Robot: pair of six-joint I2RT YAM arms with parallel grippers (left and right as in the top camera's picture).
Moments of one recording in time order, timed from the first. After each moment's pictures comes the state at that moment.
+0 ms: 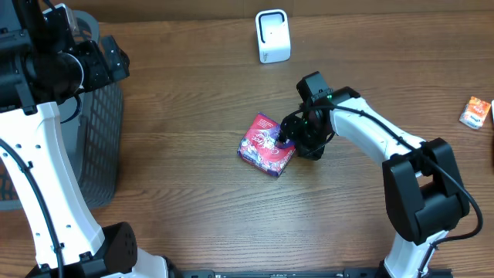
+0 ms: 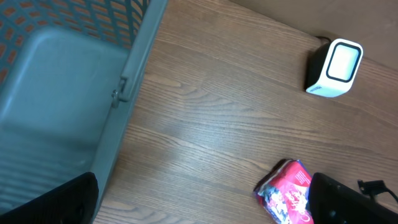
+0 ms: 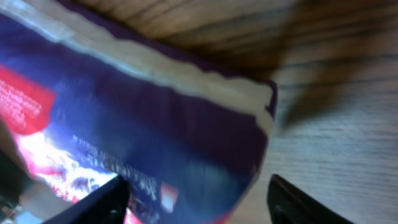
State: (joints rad) left arm 0.24 1.71 2.29 -1.55 0.13 -0.18; right arm 0.41 1.95 1.34 -0.83 -0.42 0.75
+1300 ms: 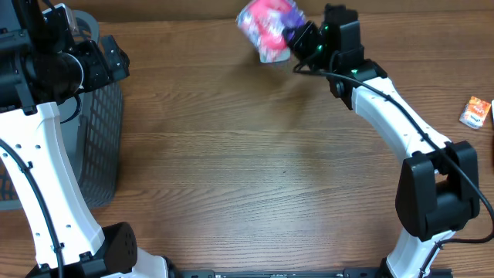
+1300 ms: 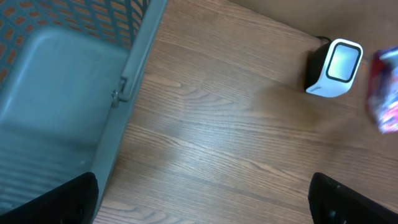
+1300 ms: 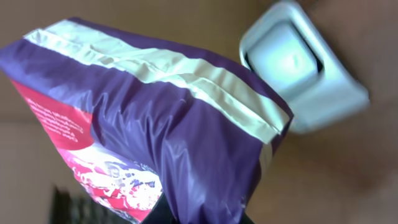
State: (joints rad) left arm 0.24 1.71 2.29 -1.55 0.13 -0.18; right arm 0.30 1.94 1.52 0.01 -0.28 1.06
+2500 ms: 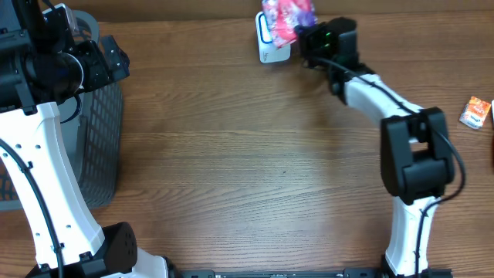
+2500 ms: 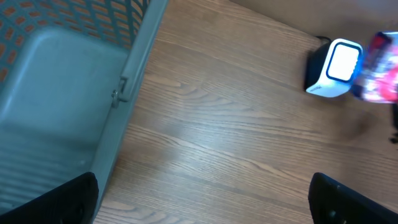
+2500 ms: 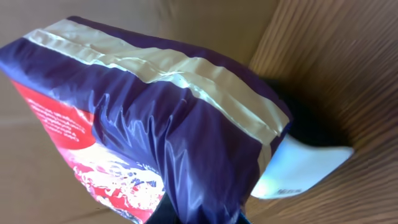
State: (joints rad) left arm 0.24 1.71 2.29 -1.55 0.13 -0.18; right arm 0.20 2.19 1.57 0.24 -0.24 1.42
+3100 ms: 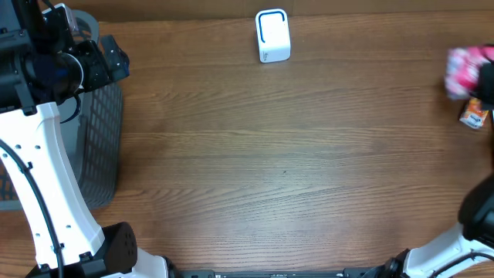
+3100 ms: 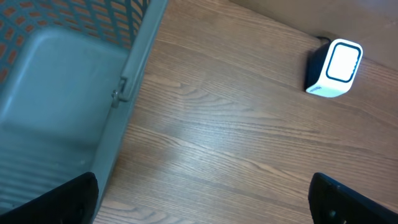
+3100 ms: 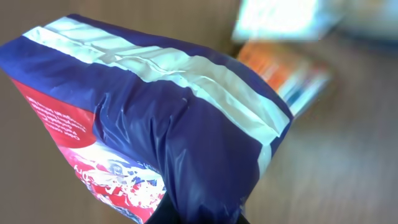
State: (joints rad) left arm 0.24 1.71 2.29 -1.55 0.13 -0.18; right arm -0.51 1.90 1.59 -0.69 0.00 1.12
